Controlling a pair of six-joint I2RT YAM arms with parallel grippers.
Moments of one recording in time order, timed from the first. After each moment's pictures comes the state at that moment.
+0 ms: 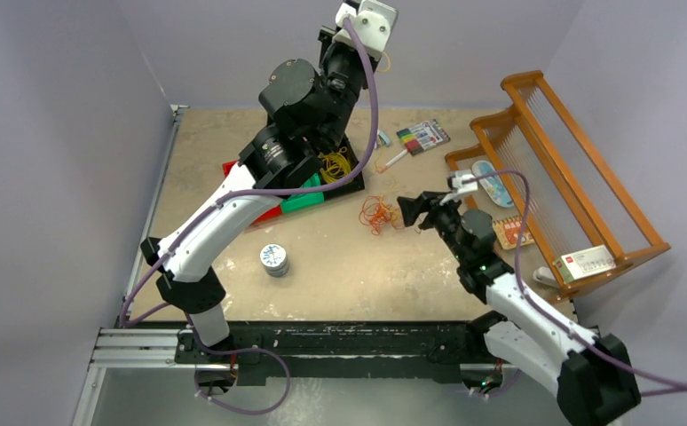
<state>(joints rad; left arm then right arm) -0.98 1.76 2.31 -0.10 -0.58 0.50 0.44 0.84 0.36 0.44 0.05 0.35</state>
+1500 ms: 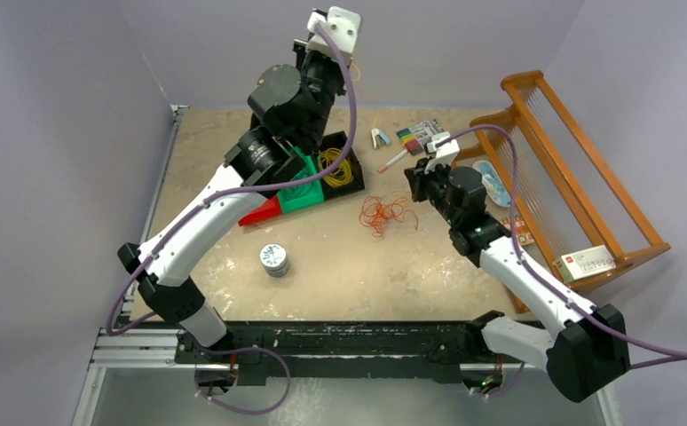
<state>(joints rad) -0.88 1.63 2.04 -0.06 -0.60 0.41 0.44 1.10 0.73 0.18 0.02 0.08</state>
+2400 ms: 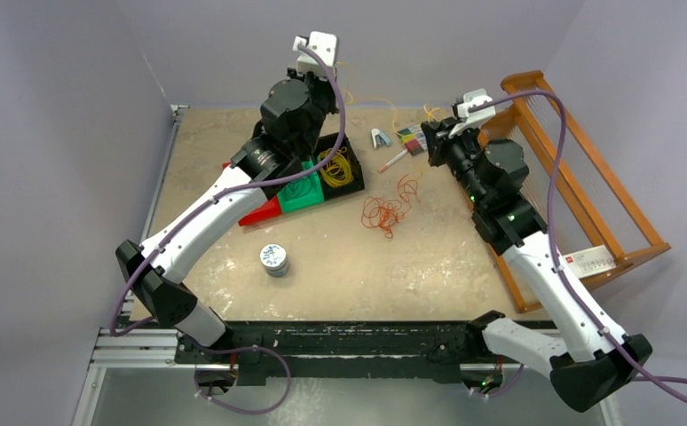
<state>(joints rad) -0.75 1.57 1.74 -0.01 -0.55 0.12 0.44 1.04 1.12 -0.03 0.08 0.01</state>
